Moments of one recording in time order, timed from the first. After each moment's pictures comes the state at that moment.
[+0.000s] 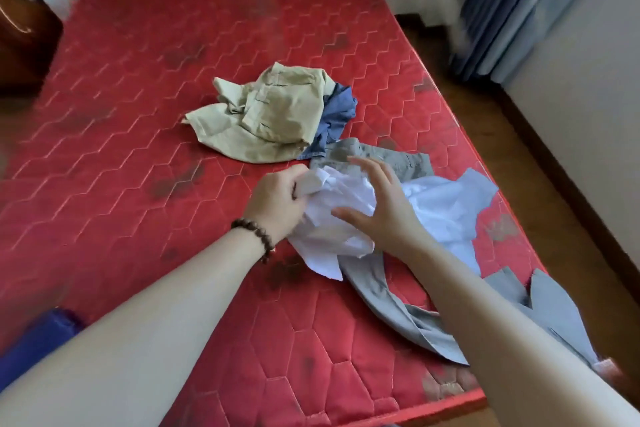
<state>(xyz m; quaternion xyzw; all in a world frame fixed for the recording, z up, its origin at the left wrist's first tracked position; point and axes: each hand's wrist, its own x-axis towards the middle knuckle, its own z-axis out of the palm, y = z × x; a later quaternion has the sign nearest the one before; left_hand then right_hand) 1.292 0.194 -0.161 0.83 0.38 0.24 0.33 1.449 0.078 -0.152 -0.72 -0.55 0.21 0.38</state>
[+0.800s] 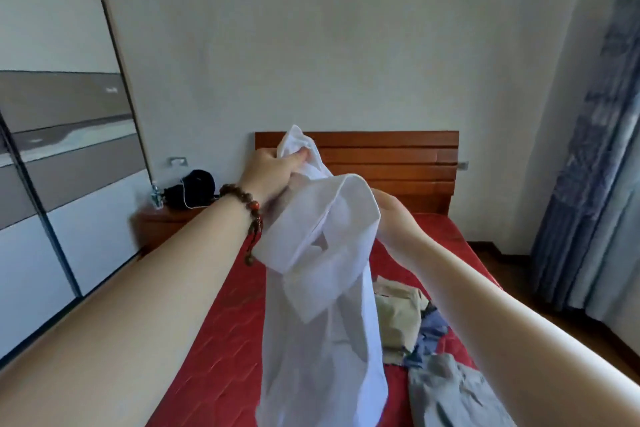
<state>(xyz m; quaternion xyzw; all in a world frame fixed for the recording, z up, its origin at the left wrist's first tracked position) 1.070 0.243 0.297 0.64 0.45 0.50 0.37 1.252 0.172 0.233 -0.54 -0.59 0.28 0.53</state>
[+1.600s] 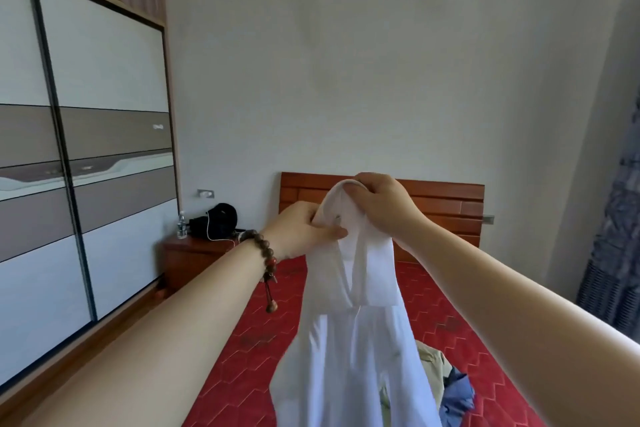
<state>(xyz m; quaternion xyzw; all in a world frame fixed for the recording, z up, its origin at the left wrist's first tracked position) 1.036 0.235 0.313 0.81 0.37 0.35 0.28 1.204 0.202 0.345 -0.52 -0.69 0.10 0.49</state>
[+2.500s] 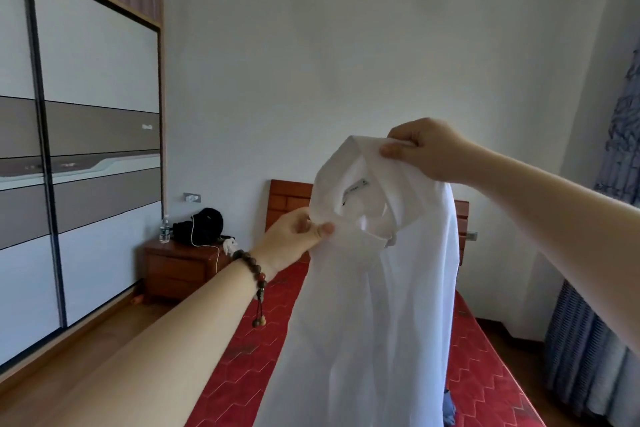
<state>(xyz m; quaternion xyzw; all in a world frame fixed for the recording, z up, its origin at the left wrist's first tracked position) 1.028 0.244 0.295 0.76 0.28 0.44 0.40 1.251 0.172 0.455 -0.54 -0.77 -0.12 0.31</state>
